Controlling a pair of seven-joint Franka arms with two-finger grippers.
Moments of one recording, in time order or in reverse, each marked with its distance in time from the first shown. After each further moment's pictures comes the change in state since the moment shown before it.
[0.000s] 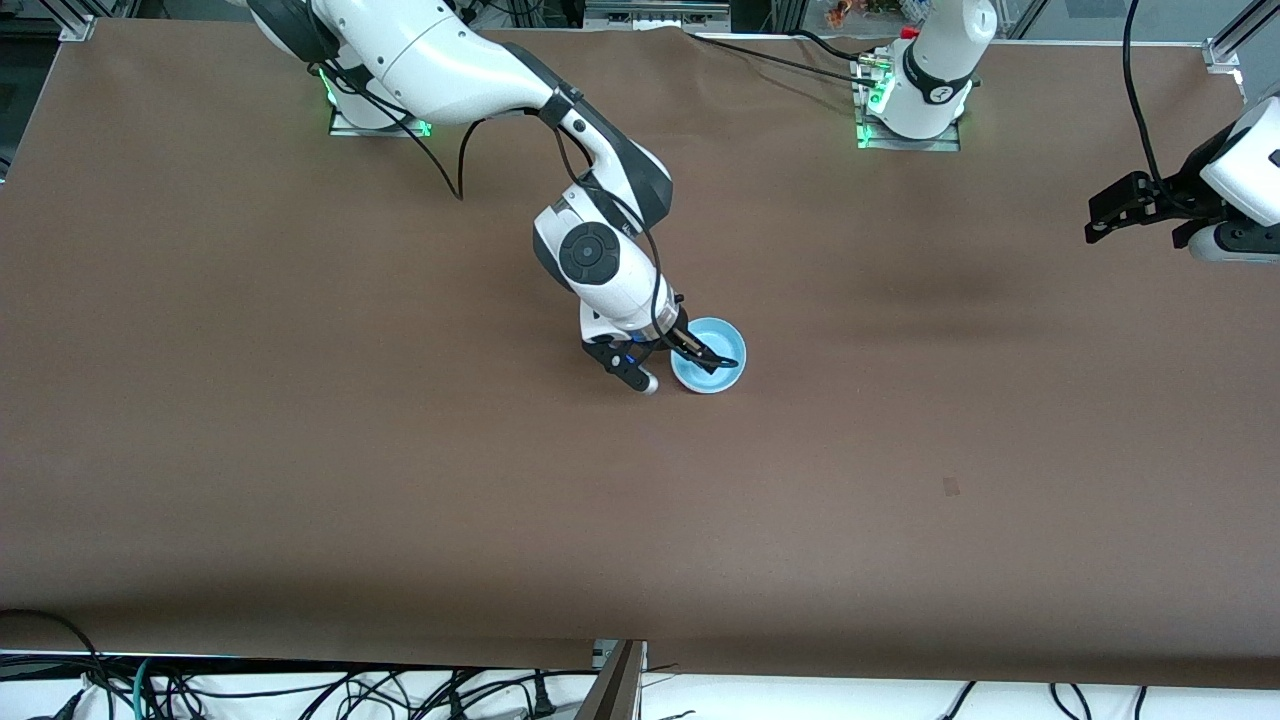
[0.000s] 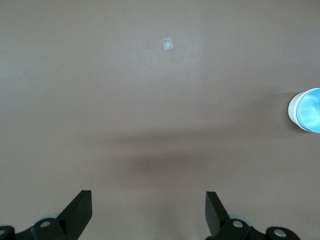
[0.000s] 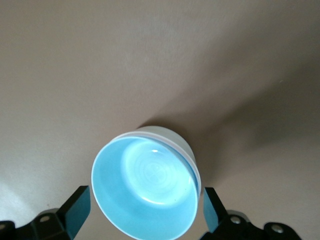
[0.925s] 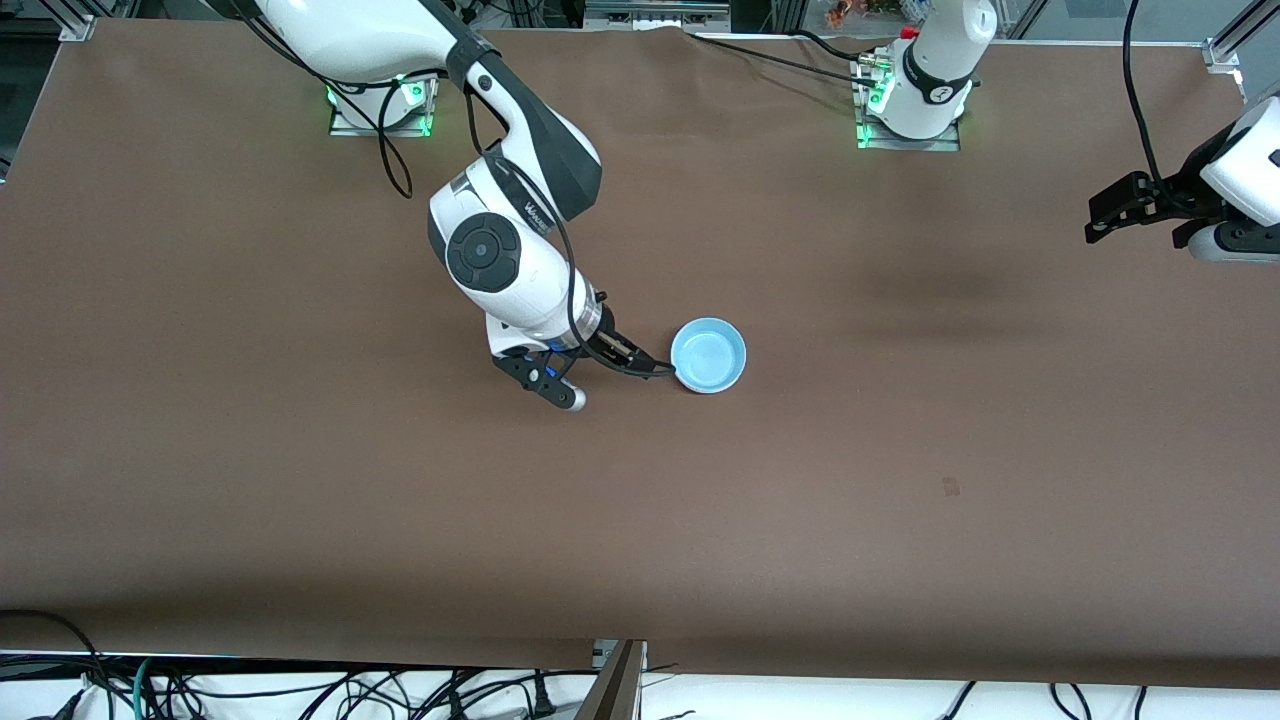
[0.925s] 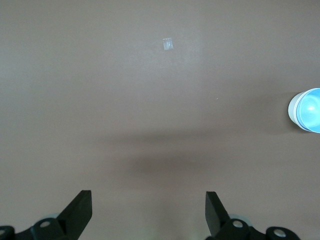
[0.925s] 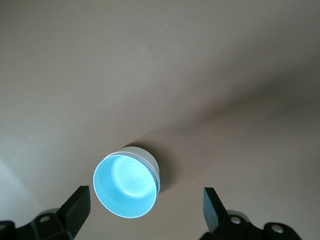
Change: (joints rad) left arm 0.000 0.000 0.000 0.000 0.000 0.000 0.000; right arm -0.126 -0.170 -0.005 0.008 -0.001 -0.284 -0.195
